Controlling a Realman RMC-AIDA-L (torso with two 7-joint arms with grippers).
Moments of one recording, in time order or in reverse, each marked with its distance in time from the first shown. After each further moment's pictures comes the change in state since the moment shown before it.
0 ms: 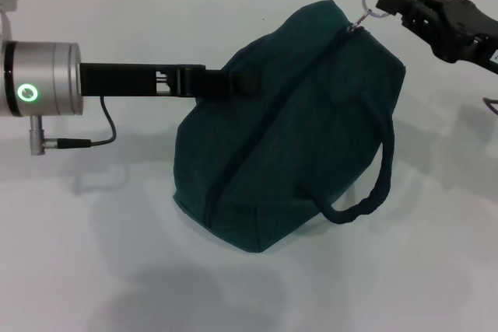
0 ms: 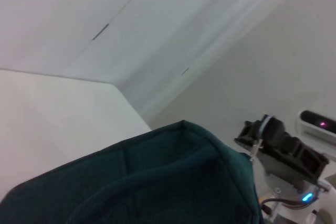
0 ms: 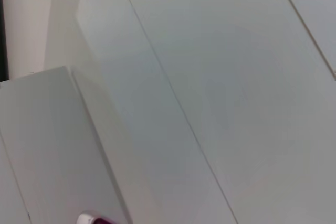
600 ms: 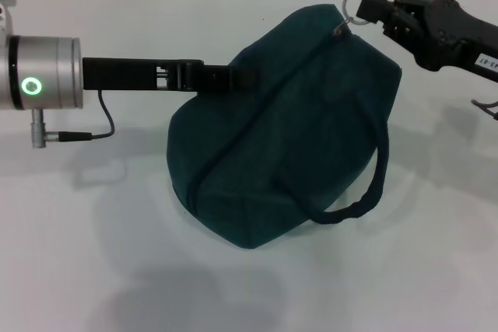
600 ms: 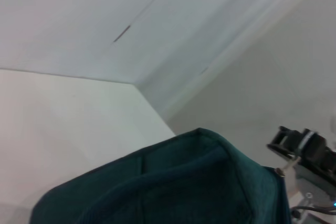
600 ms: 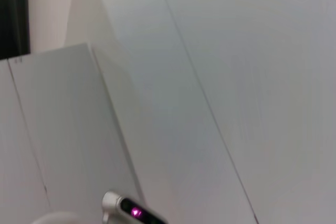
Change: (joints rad) left arm -0.011 0.006 0.001 -0.001 0.026 -0.045 -0.008; right arm -0.005 0.002 -0.035 -0.081 -0.039 0.016 0.001
